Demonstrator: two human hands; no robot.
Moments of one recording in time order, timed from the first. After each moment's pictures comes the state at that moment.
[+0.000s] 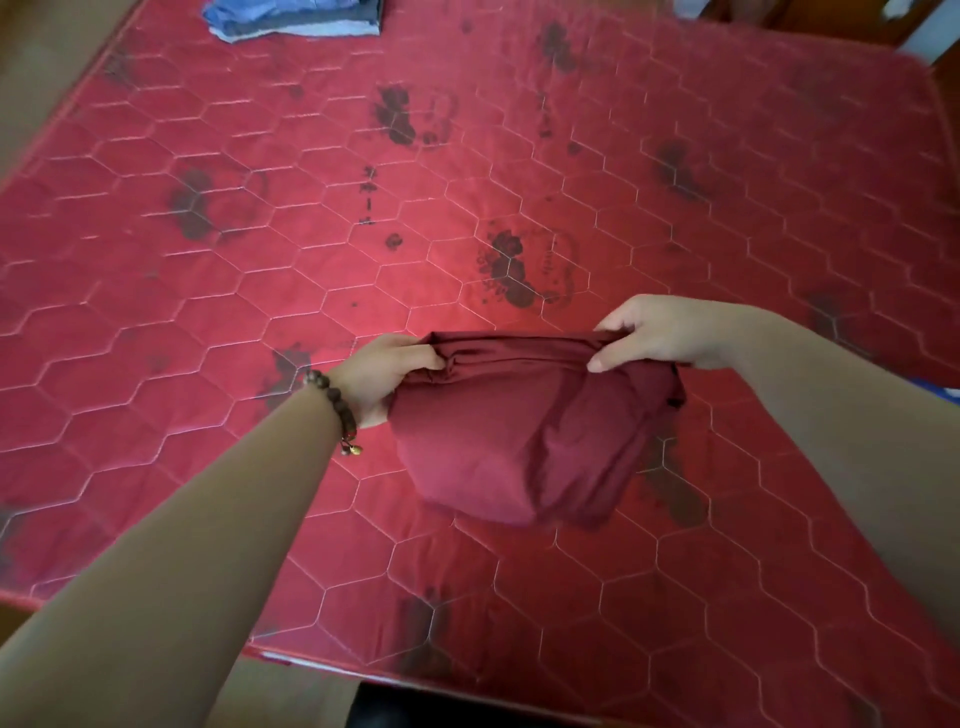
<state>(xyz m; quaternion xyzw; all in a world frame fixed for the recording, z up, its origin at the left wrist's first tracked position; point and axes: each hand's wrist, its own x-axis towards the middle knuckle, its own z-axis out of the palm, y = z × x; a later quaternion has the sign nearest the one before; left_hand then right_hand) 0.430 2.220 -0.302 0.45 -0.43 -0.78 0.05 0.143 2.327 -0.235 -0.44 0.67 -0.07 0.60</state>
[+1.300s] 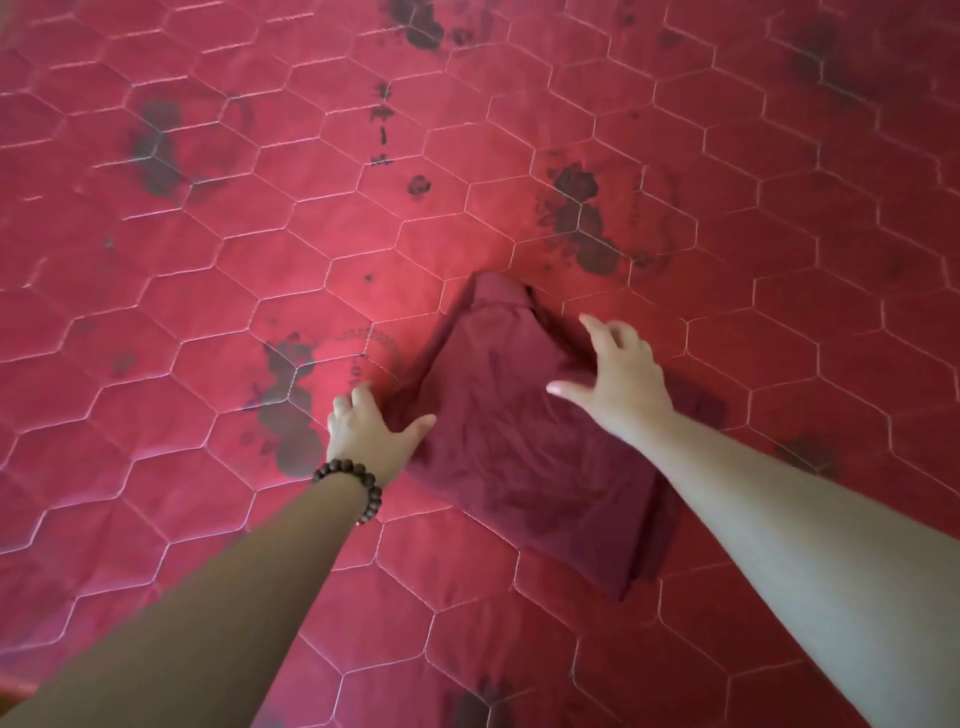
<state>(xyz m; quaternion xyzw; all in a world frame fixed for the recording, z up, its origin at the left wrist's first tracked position) 0.483 2.198 -0.496 0.69 -0.66 -0.31 -0.04 0.225 2.274 -0.485 -0.45 0.85 -0.06 0.28</state>
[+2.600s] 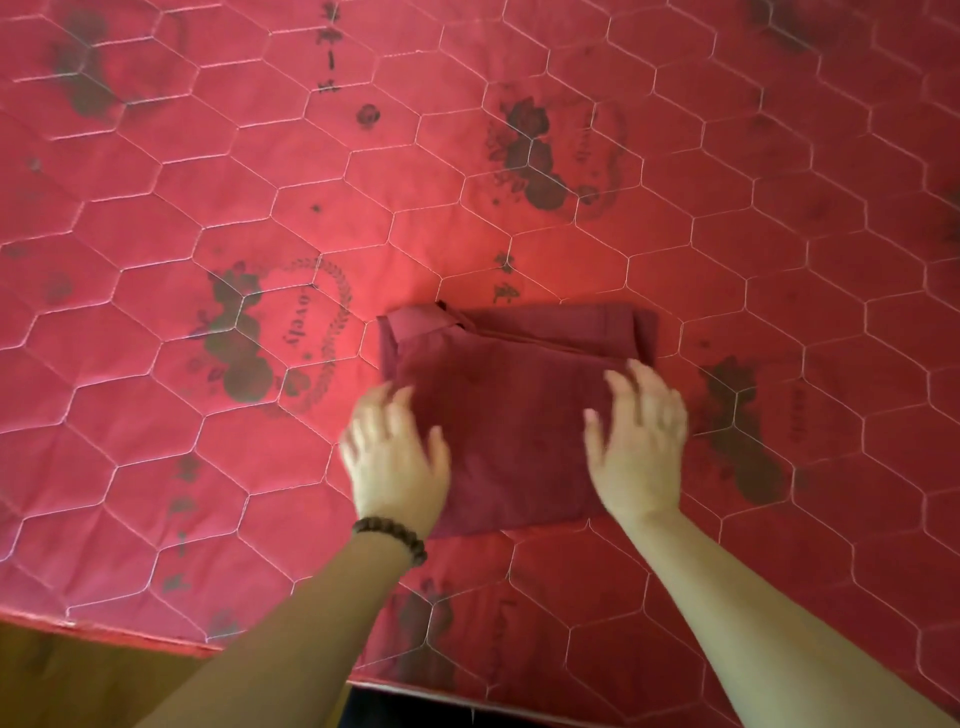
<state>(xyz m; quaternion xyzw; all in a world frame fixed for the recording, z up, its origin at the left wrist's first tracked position) 0.452 2.345 -0.490 0.62 -0.76 -0.16 0.10 0.247 2.440 -0.497 -0.47 0.88 -0.12 0.02</state>
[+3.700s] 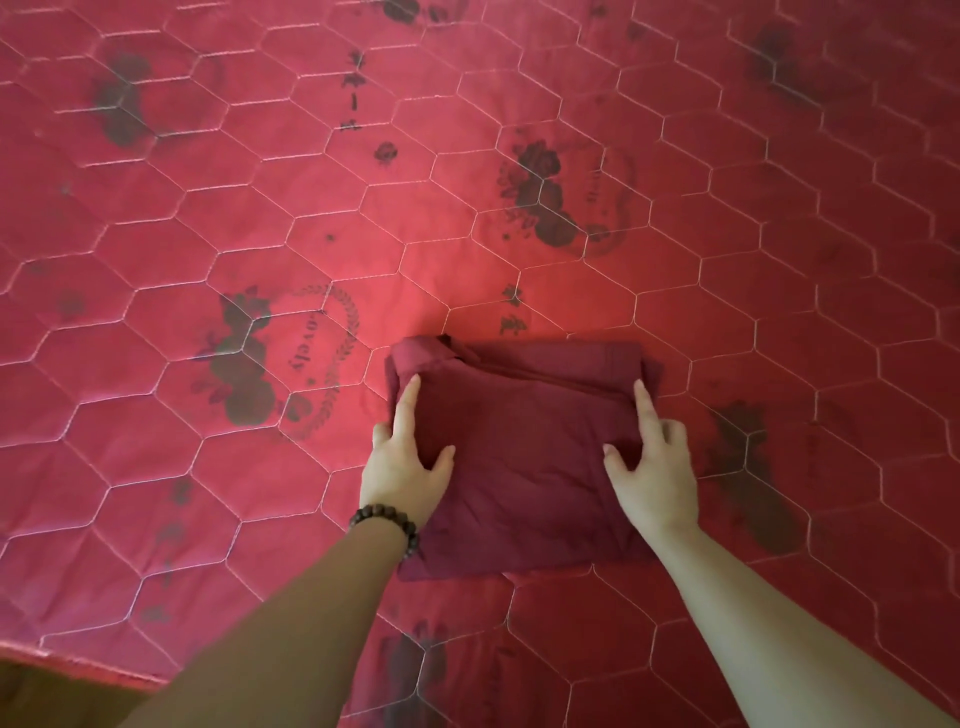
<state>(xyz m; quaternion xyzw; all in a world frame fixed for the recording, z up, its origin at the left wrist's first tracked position) 0.450 2.316 -0.511 0.62 -0.68 -0.38 0.07 0.217 2.435 -0.510 -0.35 0.89 -0.16 0.22</state>
